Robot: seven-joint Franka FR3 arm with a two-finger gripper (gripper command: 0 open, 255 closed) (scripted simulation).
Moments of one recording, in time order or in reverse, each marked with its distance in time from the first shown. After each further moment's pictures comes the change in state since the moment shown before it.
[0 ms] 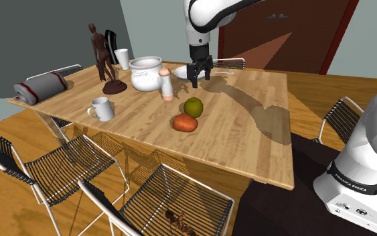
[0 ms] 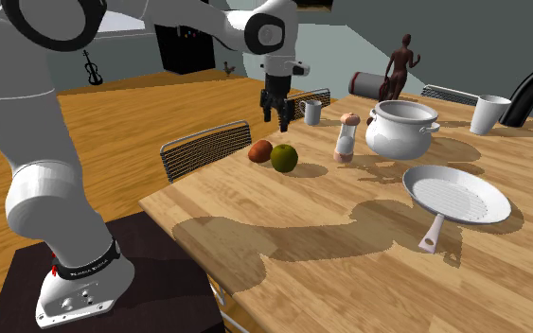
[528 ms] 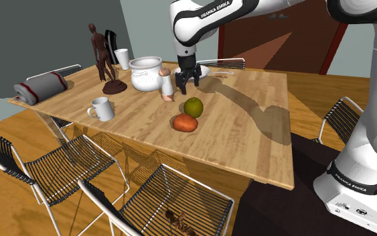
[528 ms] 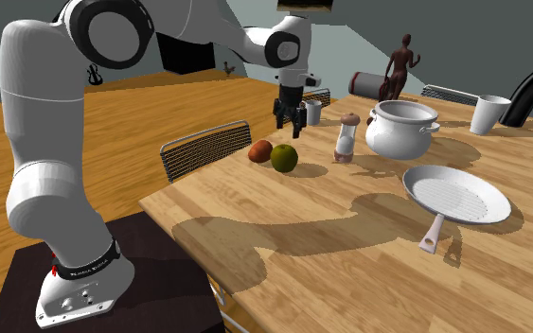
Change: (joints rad) arm 0.017 0.215 0.001 0.193 -0.029 0.009 0.035
